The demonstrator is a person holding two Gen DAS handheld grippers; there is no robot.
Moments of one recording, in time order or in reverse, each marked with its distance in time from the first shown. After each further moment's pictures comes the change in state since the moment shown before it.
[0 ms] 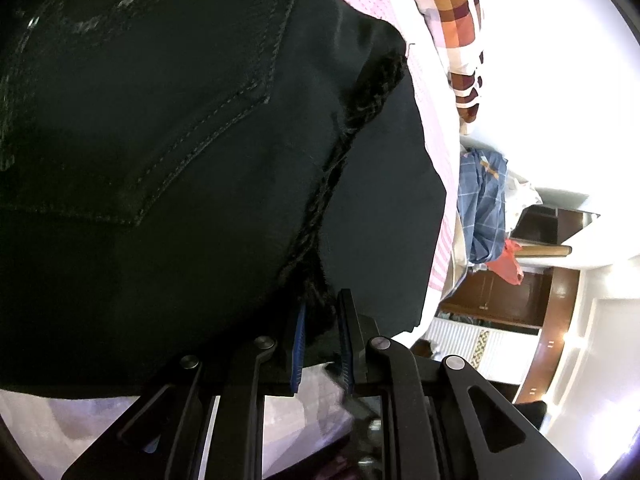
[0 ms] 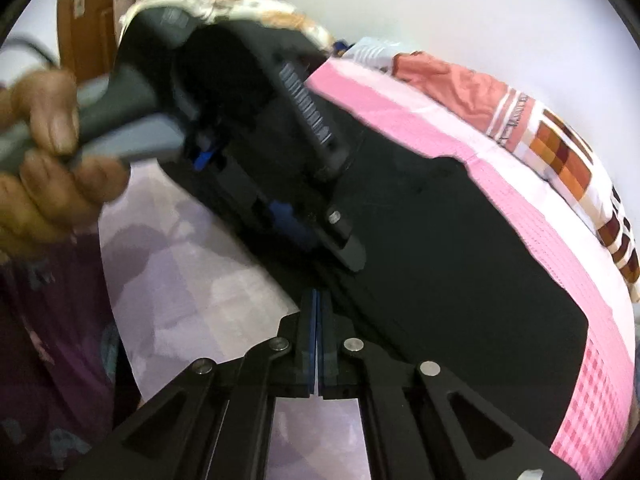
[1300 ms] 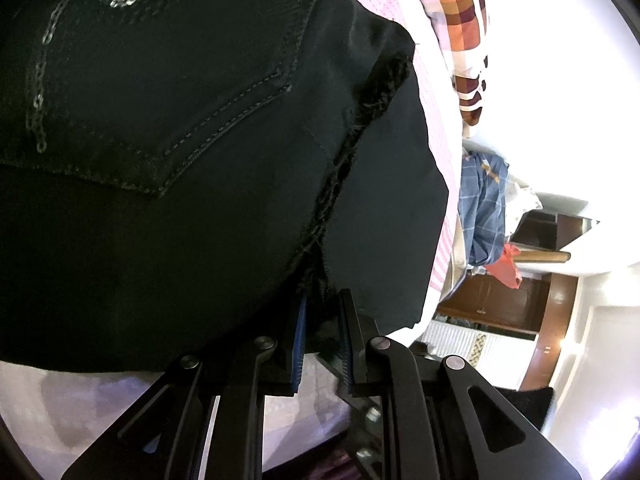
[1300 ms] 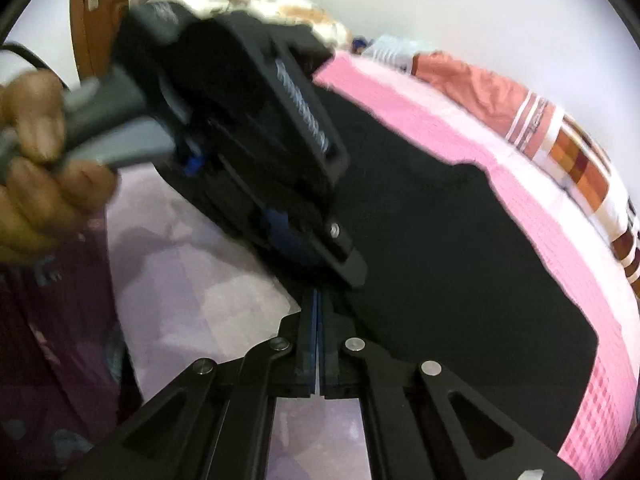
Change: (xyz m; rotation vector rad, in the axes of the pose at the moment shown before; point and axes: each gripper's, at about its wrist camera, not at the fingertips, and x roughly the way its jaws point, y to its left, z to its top) left arm -0.004 0.005 -0.007 -0.031 0.002 -0.003; right arm 0.006 0.003 0.007 -0.020 0.002 0.070
